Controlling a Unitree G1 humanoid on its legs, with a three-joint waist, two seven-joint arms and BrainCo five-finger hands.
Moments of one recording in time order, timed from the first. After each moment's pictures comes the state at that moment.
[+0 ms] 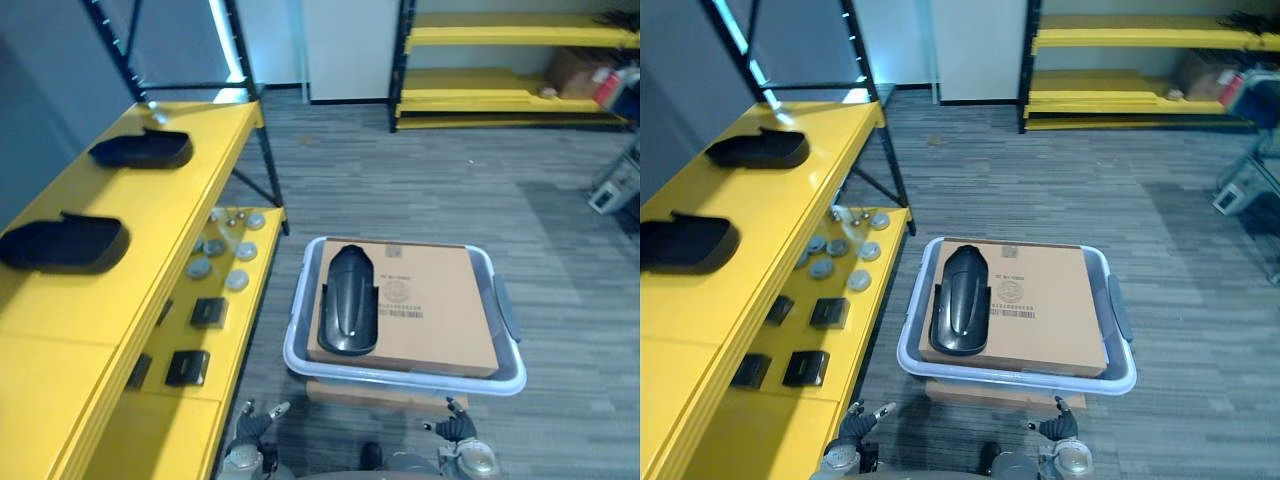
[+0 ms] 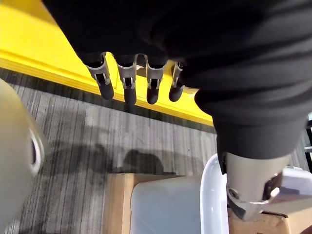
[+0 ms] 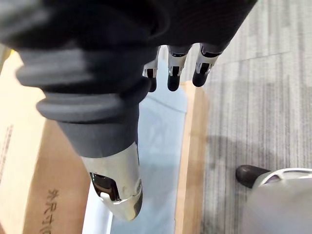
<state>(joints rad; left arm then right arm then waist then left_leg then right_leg) 0.09 -0.01 0.05 0.89 0.05 -0.03 0.24 0.17 -0.08 -0.16 0.81 -0.09 -0.03 -0.15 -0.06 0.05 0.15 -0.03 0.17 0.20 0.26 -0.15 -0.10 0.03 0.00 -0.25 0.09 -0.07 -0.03</state>
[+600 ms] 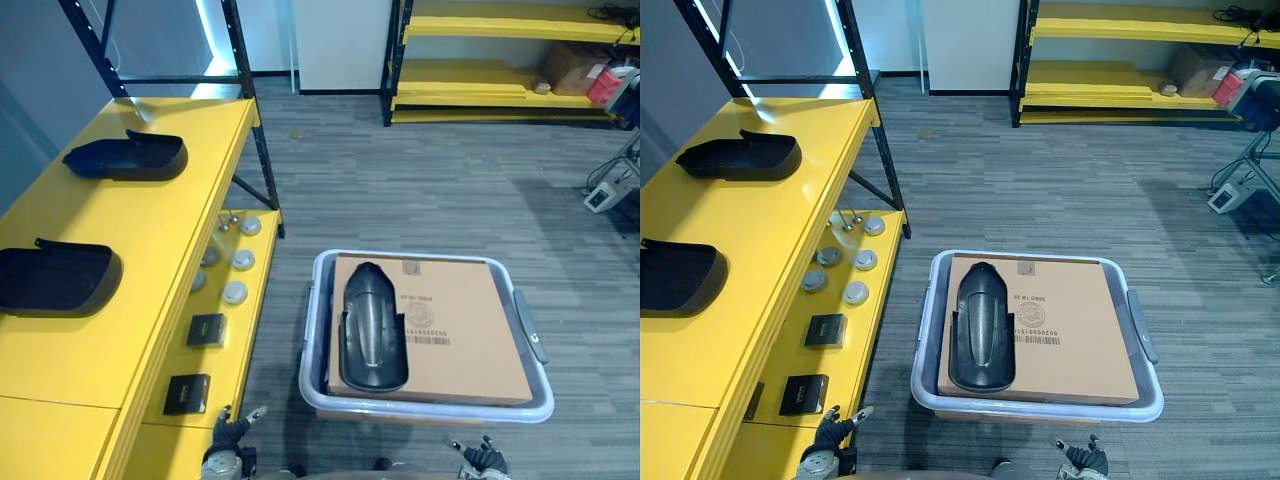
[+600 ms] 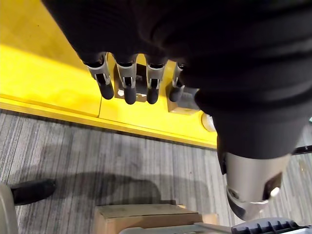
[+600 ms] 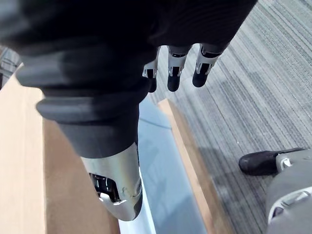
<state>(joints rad) 0.12 0.05 0.09 0.89 0.03 -0.03 0.24 0.22 -0.02 -0.48 0.65 0.05 -0.03 -0.21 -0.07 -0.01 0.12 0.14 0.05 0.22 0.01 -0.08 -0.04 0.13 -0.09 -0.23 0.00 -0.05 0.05</state>
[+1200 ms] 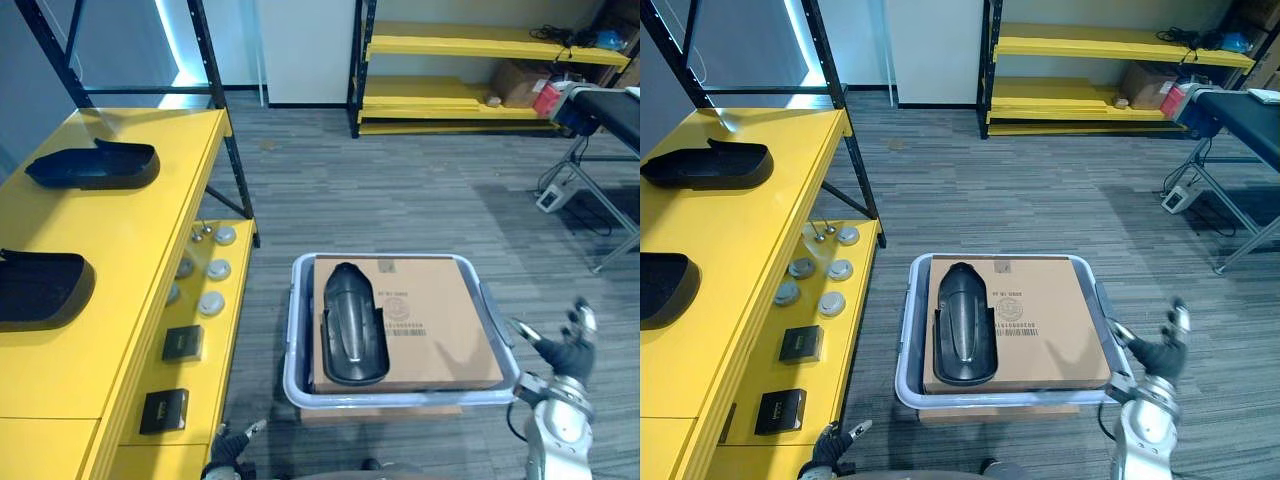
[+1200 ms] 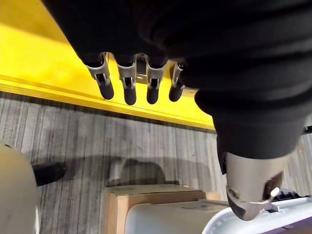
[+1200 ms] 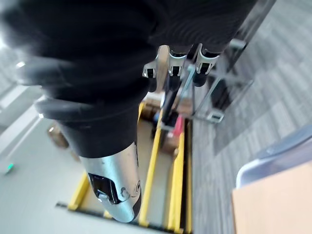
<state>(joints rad) 0.18 0.06 0.07 0.87 0.04 -0.03 0.22 0.21 -0.08 -0.17 -0.12 -0.11 -0.11 -0.18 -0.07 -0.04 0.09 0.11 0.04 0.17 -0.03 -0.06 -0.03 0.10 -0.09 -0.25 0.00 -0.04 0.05</state>
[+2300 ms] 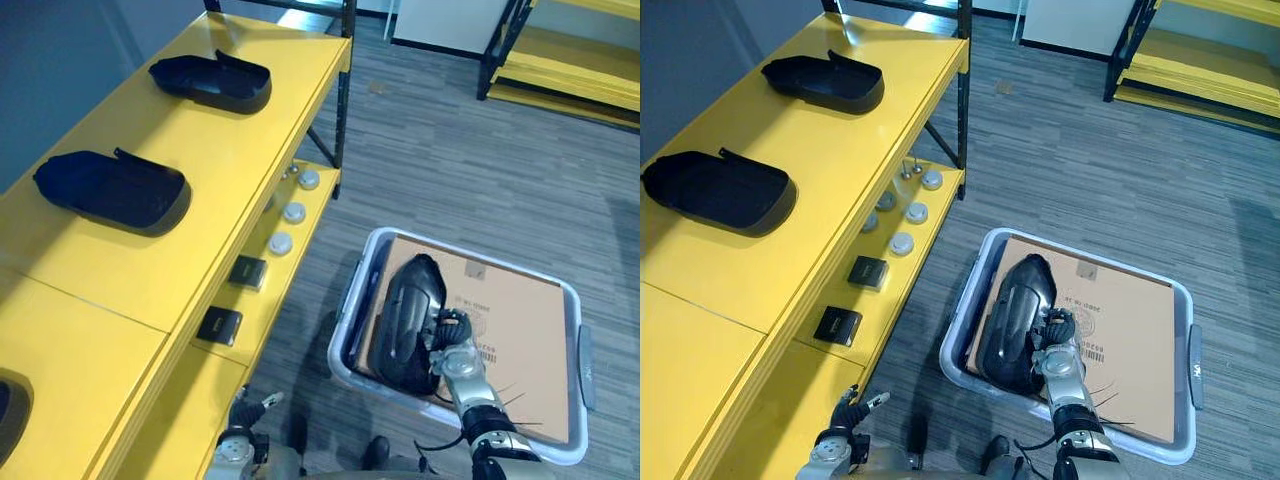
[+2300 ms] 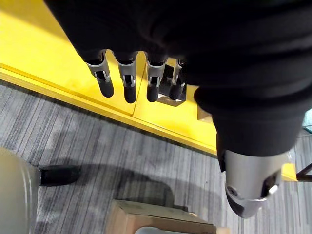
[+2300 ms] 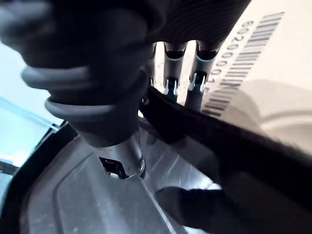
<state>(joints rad) 0.09 0.08 -0.05 0.84 0.05 -0.05 0.25 -0.27 -0.03 -0.16 0.80 -0.36 0.09 -0.28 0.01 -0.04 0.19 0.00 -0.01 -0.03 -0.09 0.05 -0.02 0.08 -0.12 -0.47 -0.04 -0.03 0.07</state>
